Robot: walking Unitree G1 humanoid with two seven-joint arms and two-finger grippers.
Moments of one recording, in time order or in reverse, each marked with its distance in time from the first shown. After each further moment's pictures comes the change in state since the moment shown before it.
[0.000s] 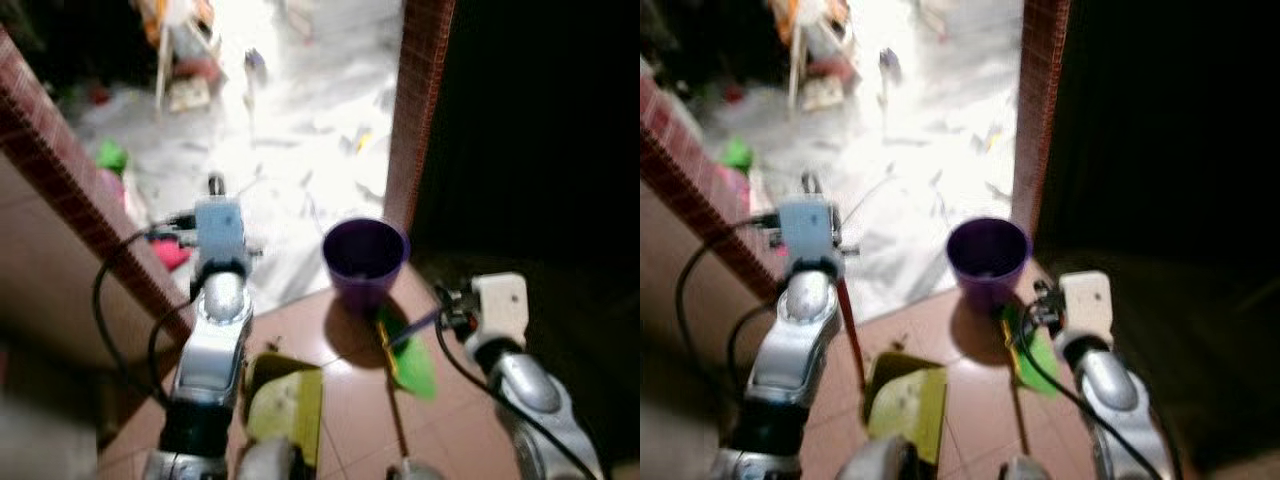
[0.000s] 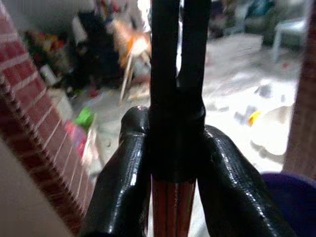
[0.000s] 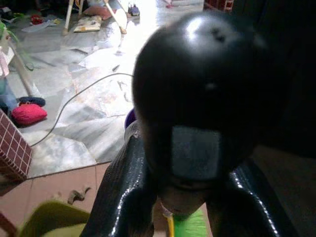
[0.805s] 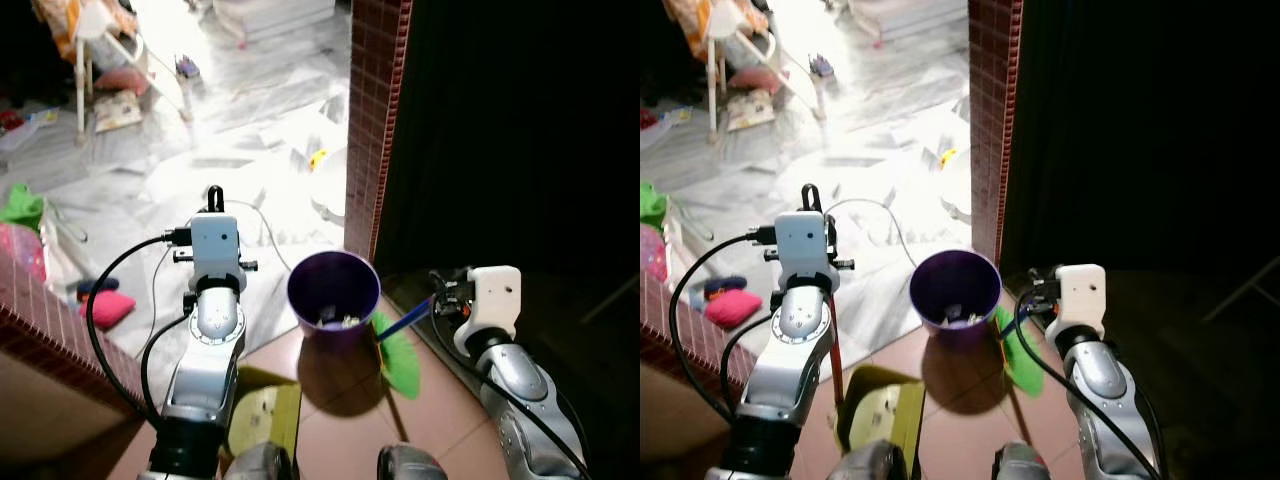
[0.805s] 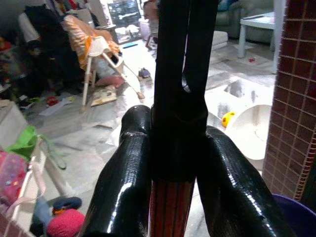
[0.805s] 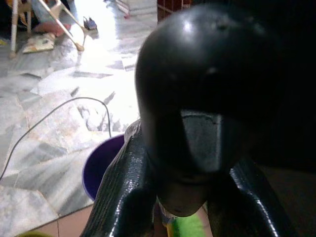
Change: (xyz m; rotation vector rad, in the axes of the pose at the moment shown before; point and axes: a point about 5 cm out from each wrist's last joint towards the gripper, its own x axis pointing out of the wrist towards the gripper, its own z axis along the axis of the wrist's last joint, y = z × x) left arm -0.010 0.008 -0.025 0.025 0.015 -0.027; right arm 0.013 0.004 0.004 0.032 -0.039 -0.047
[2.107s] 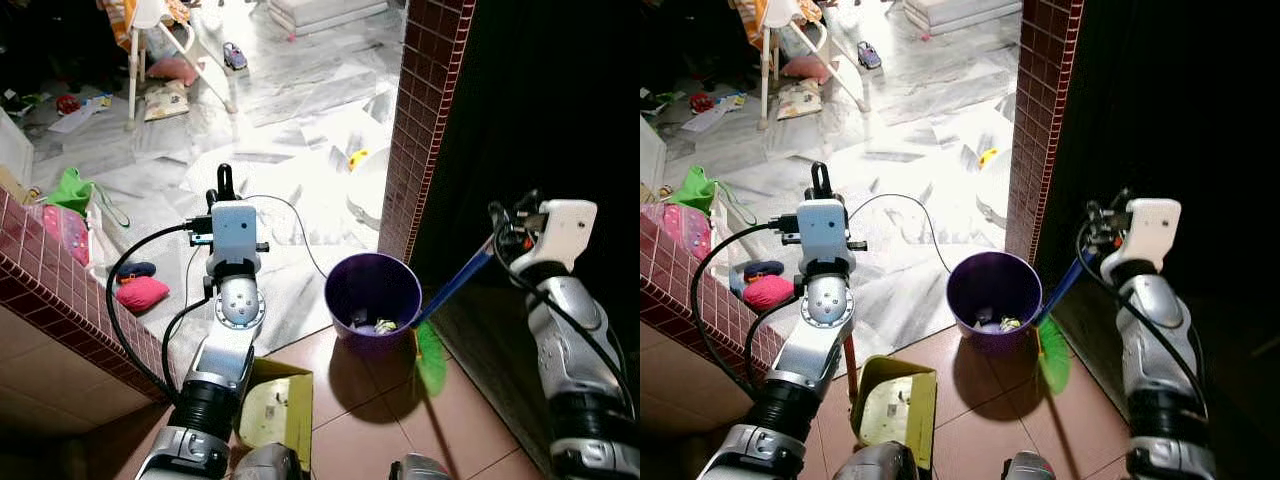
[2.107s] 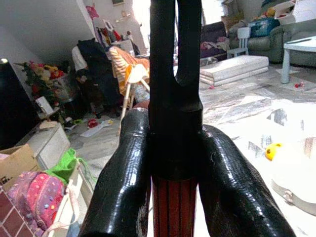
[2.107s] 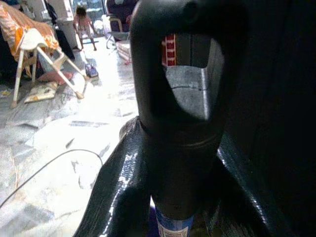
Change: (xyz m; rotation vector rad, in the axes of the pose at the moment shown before) left arm 0.021 -0.018 0.000 0.039 -0.143 0.065; right arm 0.049 -0.076 0.045 0.025 -0.198 -0.084
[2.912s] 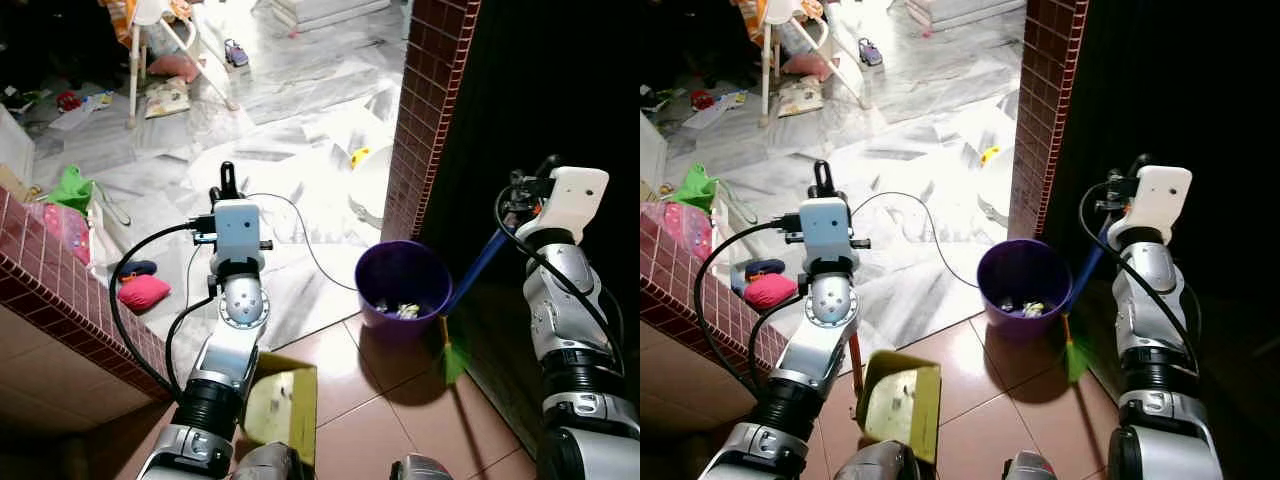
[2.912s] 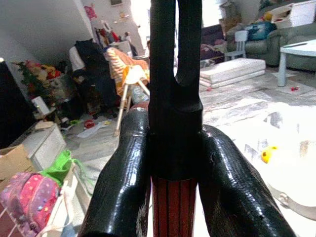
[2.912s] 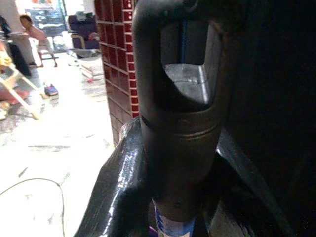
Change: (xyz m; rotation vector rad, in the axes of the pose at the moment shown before) left arm -0.001 -0.007 0.002 -0.020 -0.015 -0.012; right arm 0.035 -0.004 0.025 -0.041 -0.102 -0.147
